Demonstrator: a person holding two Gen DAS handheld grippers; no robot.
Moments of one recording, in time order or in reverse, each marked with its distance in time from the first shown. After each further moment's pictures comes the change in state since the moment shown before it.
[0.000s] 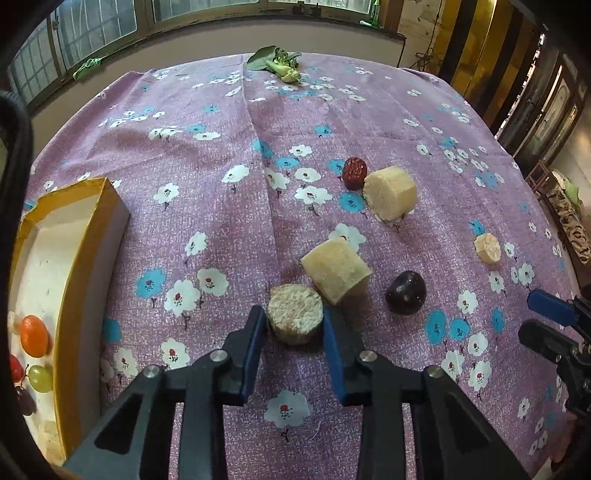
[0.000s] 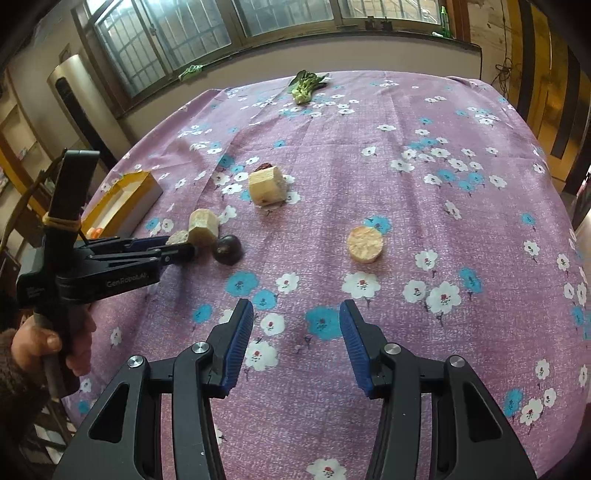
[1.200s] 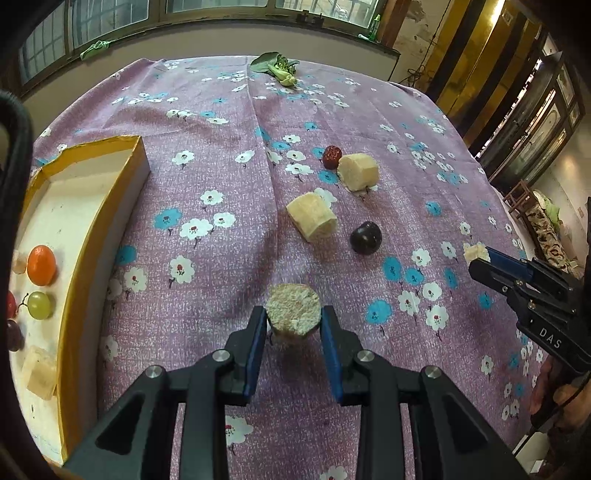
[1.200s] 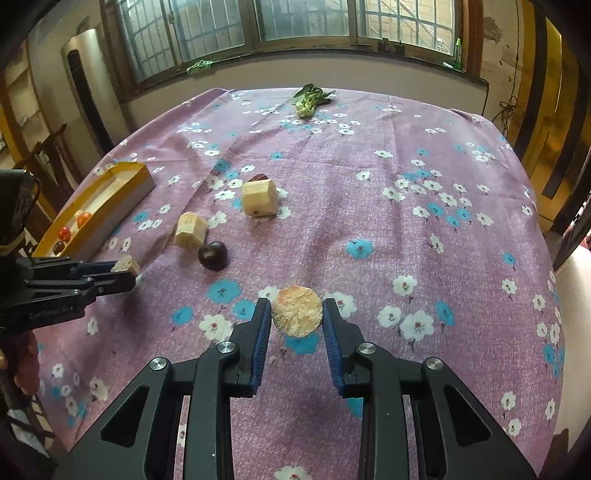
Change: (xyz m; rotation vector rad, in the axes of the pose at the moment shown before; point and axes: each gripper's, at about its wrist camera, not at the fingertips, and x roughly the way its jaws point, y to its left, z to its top) left arm -0.043 0.004 -0.046 -0.060 -0.021 -0.107; right arm -0.007 0.022 -0.002 -0.140 -0.024 -0.079
